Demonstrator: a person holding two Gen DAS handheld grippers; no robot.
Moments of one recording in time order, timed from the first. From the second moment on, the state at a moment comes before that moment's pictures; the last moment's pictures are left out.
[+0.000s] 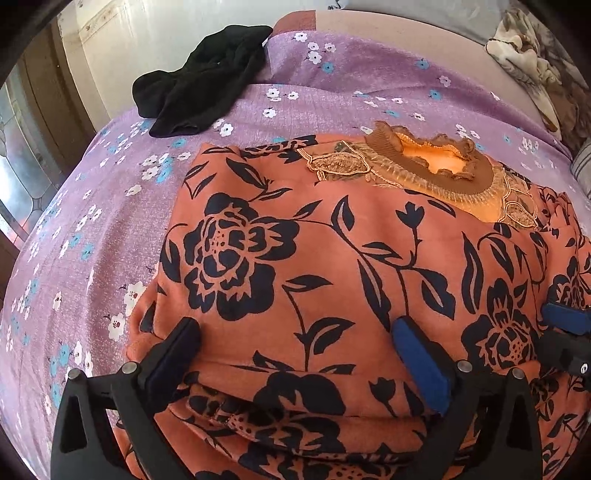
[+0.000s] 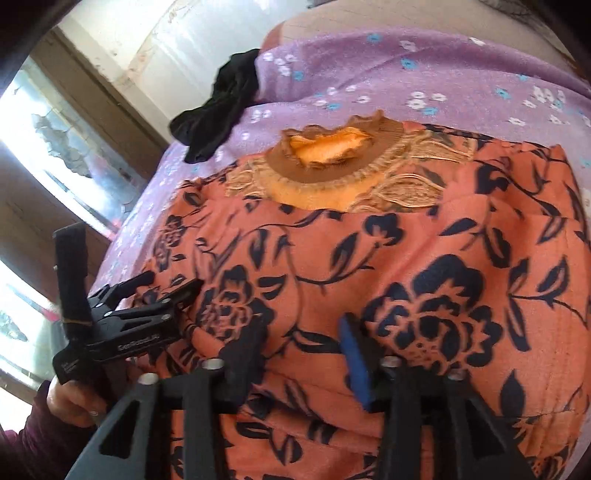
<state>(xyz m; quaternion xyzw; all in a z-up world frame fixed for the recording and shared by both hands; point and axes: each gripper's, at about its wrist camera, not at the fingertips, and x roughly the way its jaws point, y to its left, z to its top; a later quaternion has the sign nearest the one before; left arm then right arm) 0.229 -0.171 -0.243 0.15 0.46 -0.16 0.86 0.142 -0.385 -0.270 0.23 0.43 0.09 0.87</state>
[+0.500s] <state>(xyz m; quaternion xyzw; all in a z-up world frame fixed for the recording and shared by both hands) 0.245 -0.163 -0.226 0.15 0.47 -0.17 0.85 0.124 -0.425 -0.240 0.23 0.38 -0.03 0.90</state>
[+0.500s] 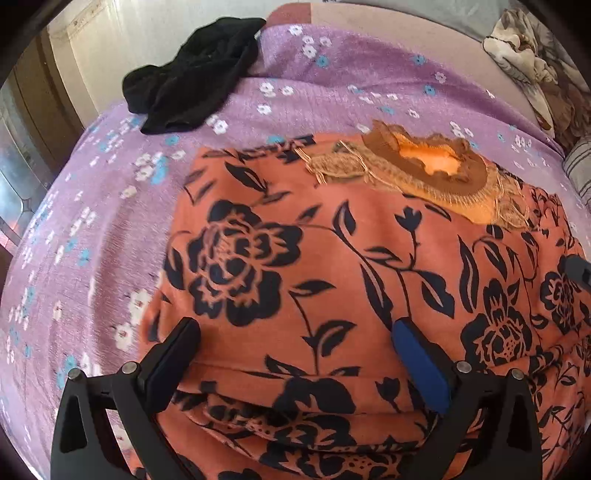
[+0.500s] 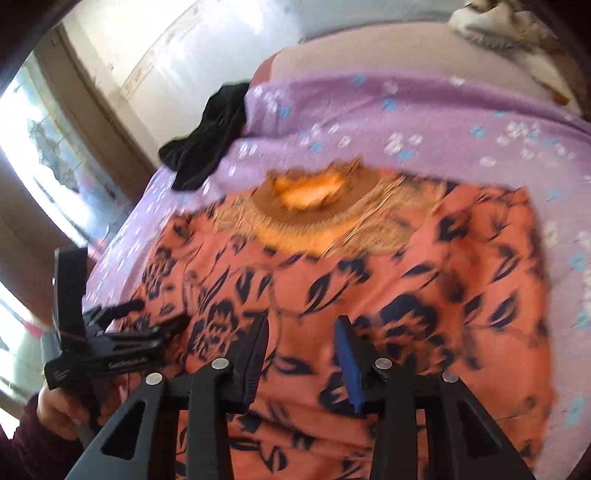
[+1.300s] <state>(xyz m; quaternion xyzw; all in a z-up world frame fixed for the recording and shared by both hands) 0.301 -0.112 -0.246 0.07 0.52 -0.09 0.84 0.134 -0.478 -0.266 0.27 0.43 -0.11 0.86</state>
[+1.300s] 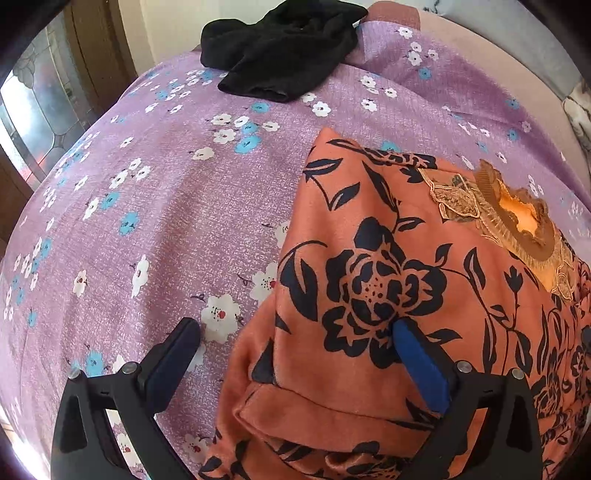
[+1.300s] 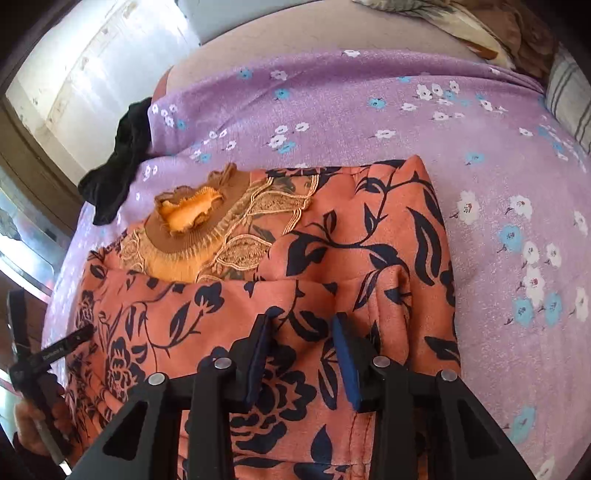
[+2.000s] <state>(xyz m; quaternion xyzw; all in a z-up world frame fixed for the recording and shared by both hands) 0.215 -0.084 -0.229 0.07 0.52 -0.10 0.85 0.075 -0.447 -0.263 0.28 0.44 -0.09 0.85</state>
